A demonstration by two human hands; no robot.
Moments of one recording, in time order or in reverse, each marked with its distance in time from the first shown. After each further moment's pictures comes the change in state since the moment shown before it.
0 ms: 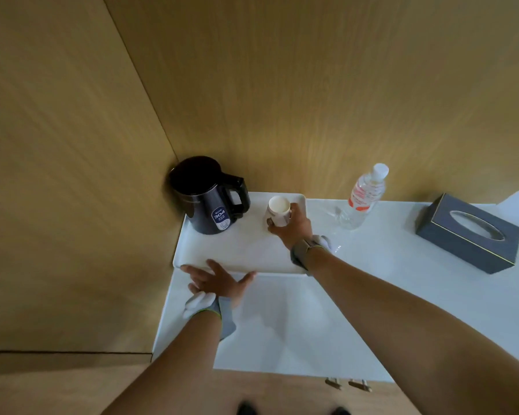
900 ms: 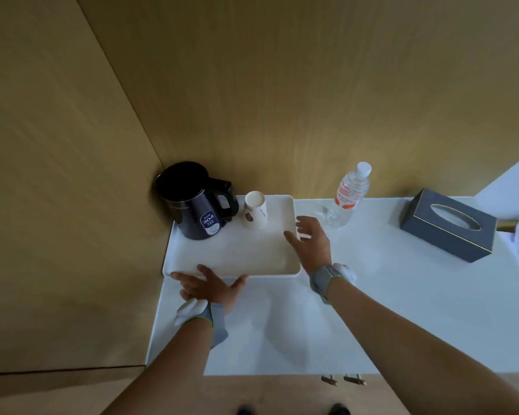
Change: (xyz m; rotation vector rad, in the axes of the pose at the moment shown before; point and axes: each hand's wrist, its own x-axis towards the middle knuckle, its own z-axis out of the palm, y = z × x) left_hand -0.001 0.003 0.009 -0.007 0.092 0.029; right_hand -0.039 0.051 -0.040 0.265 0.193 -0.032
